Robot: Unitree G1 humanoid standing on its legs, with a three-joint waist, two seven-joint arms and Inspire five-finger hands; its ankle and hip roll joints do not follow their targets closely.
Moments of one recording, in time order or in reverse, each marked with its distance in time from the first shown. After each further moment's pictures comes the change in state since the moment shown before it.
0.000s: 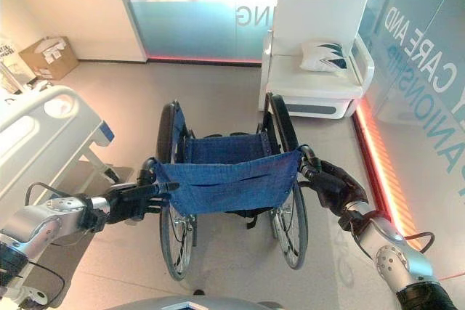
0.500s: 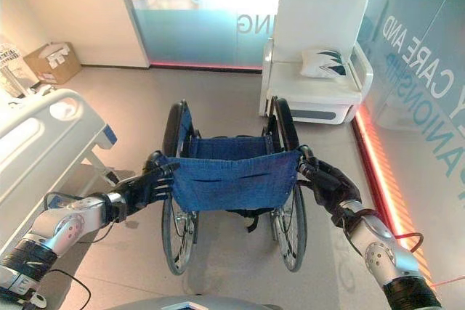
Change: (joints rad) left arm -0.037 -0.150 0.004 0.137 -0.050 -0.127 0.179; right arm -0.054 0.084 0.006 0.067 -0.047 -0.003 -0.016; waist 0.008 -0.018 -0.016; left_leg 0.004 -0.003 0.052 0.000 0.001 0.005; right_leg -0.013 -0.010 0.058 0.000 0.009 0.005
